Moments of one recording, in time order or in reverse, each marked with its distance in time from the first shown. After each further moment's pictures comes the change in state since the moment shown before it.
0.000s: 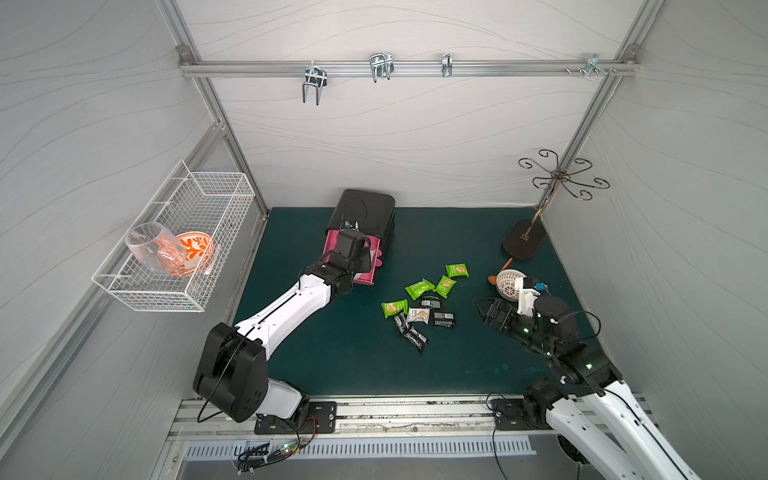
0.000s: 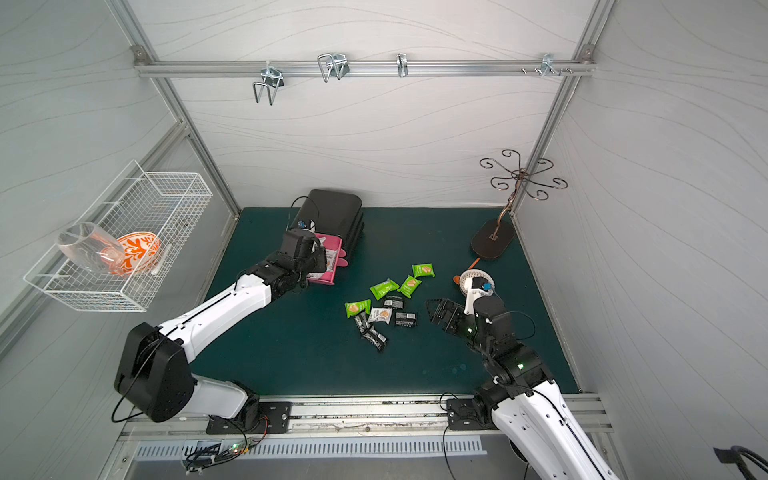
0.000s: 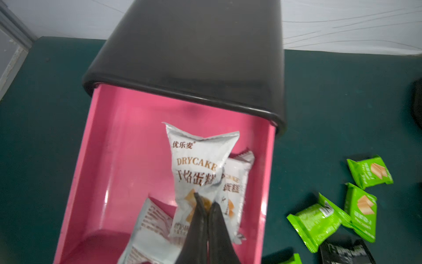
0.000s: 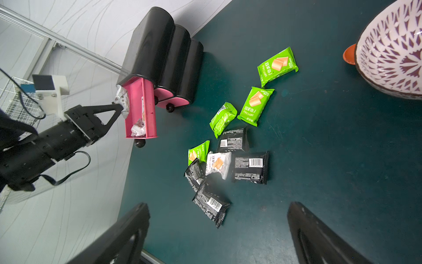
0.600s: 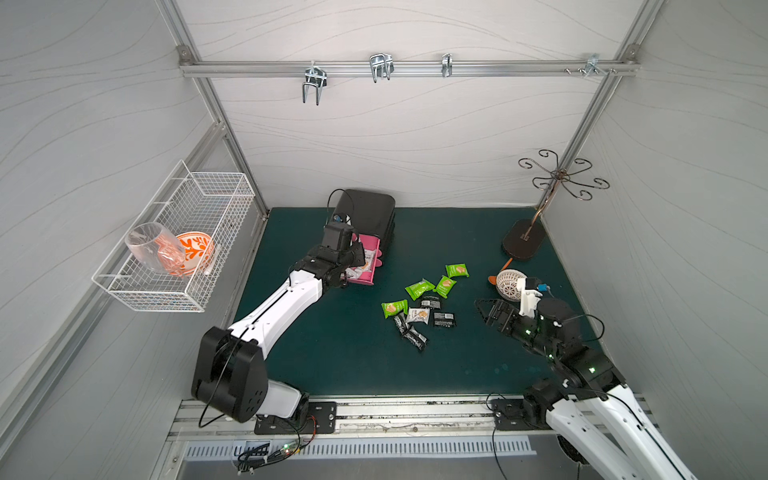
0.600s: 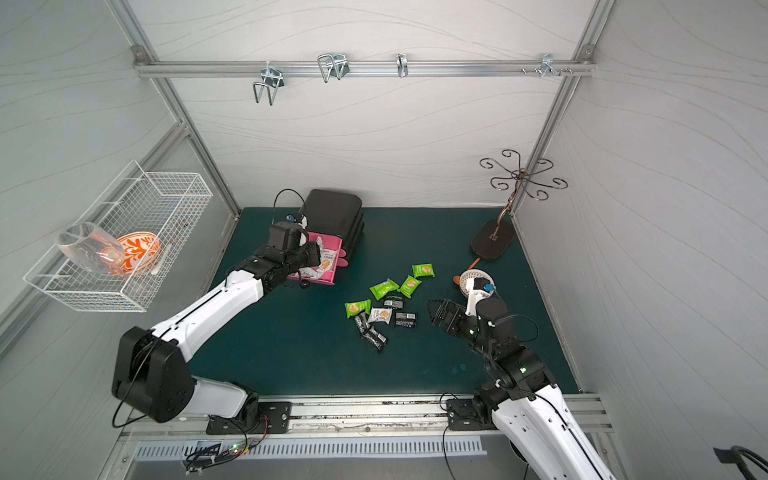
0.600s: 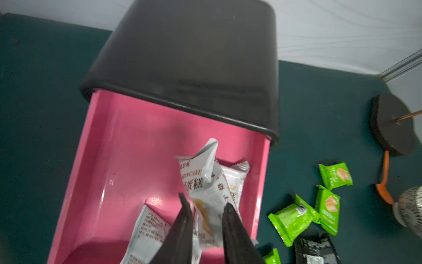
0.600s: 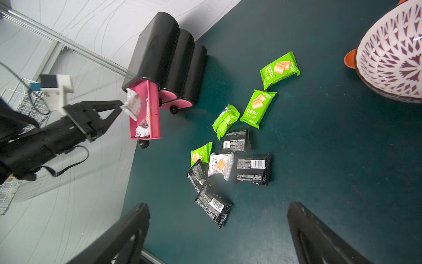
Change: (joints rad) left arm 0.056 -0.076 0.019 -0.023 0.160 -0.036; right arm 0.000 -0.028 0.000 -0.005 0.001 0.000
